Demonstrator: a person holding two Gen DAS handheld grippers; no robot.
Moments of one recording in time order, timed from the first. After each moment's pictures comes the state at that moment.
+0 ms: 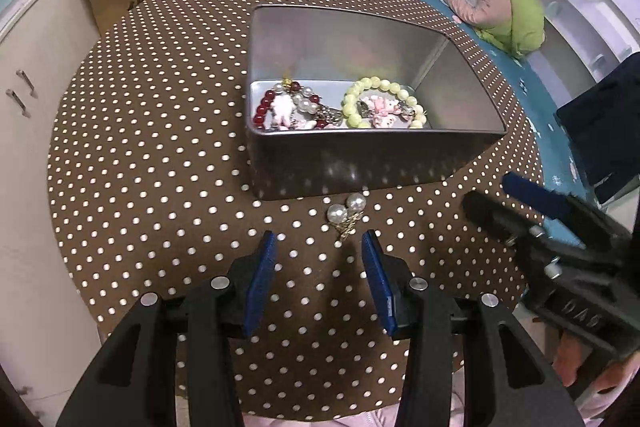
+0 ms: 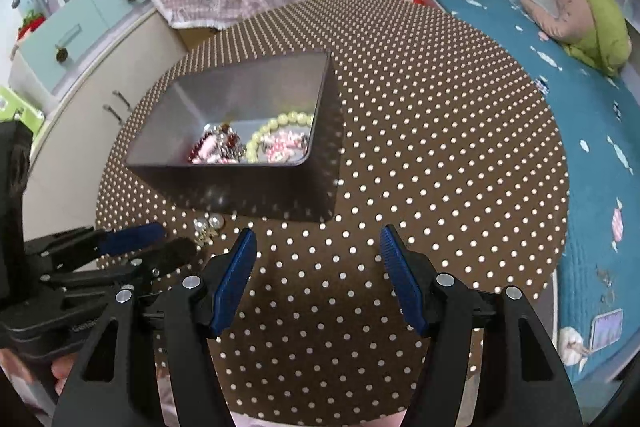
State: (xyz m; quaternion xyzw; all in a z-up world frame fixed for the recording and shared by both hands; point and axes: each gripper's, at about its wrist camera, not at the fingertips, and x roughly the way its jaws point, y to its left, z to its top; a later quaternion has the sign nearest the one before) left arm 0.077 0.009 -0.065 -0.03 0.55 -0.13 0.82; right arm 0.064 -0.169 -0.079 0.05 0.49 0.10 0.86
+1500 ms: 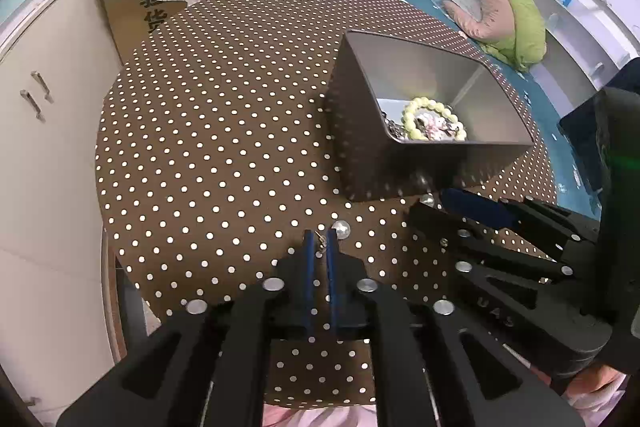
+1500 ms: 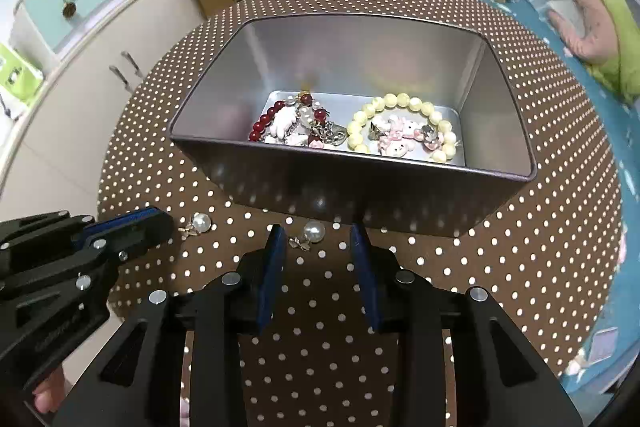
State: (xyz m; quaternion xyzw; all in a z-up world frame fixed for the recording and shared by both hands) left arm 0.066 0.078 -0.061 -0.03 0.52 -0.13 0.84; right arm 0.090 -0.059 -0.103 0.00 0.51 0.11 0.85
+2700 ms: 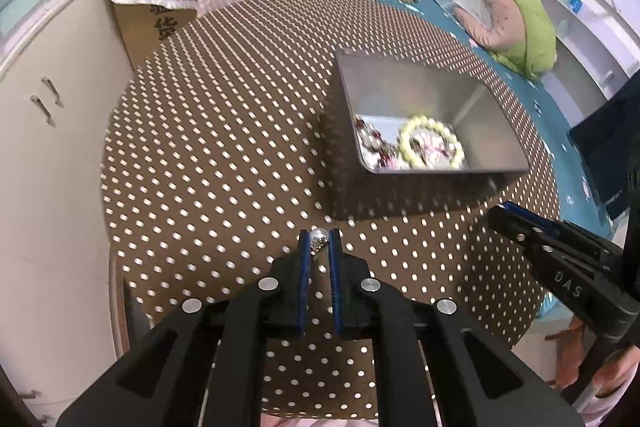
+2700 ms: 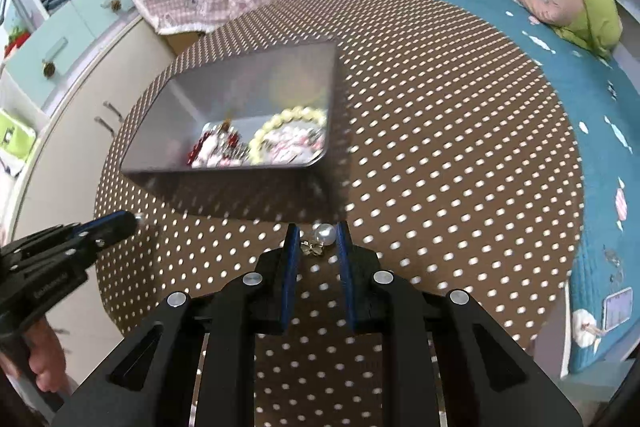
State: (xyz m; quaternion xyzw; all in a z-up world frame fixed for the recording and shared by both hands) left arm 0.078 0.066 -0.047 -0.02 0.51 -0.09 0.86; right arm 0.072 -0.156 -0.088 0.08 0.49 0.08 0.86
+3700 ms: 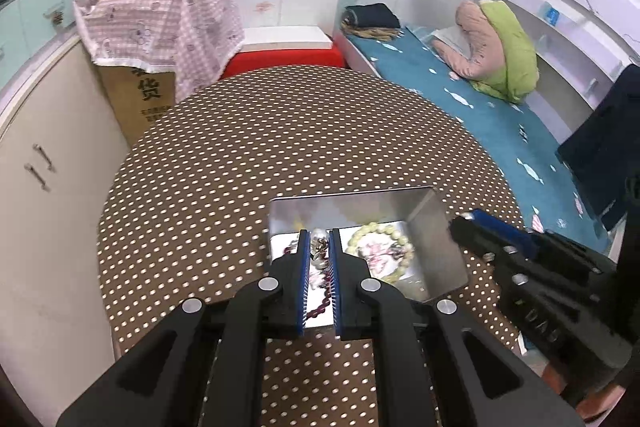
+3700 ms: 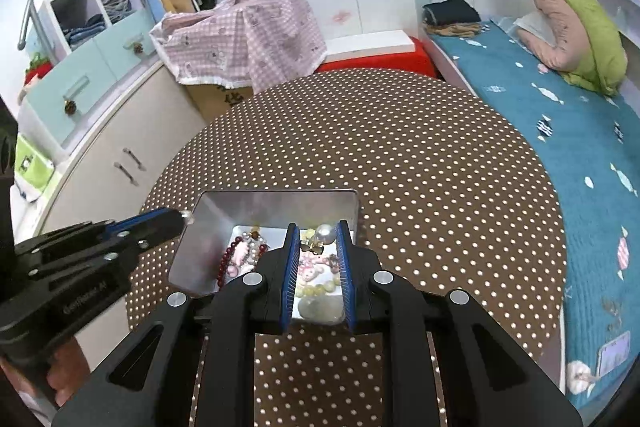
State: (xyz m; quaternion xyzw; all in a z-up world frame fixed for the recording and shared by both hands) left arm 0.129 0.015 0.010 0.00 0.45 -0.13 0.88; right arm 0.117 -0.150 -0.021 0.09 0.42 0.10 0.90
